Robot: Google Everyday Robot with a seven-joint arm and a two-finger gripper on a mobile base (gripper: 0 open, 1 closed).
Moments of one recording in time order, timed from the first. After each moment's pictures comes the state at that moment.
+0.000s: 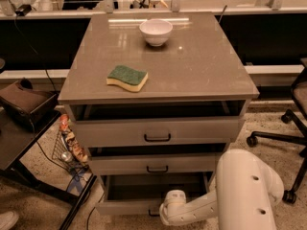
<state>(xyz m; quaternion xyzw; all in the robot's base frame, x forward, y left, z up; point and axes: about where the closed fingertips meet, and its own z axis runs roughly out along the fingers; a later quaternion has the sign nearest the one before) 0.455 -0.059 0.120 -0.76 0.64 -0.01 0.11</state>
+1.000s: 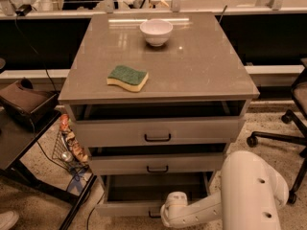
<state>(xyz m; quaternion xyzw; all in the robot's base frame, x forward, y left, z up) 0.448 -0.064 0.123 -0.76 0.64 -0.01 0.12</state>
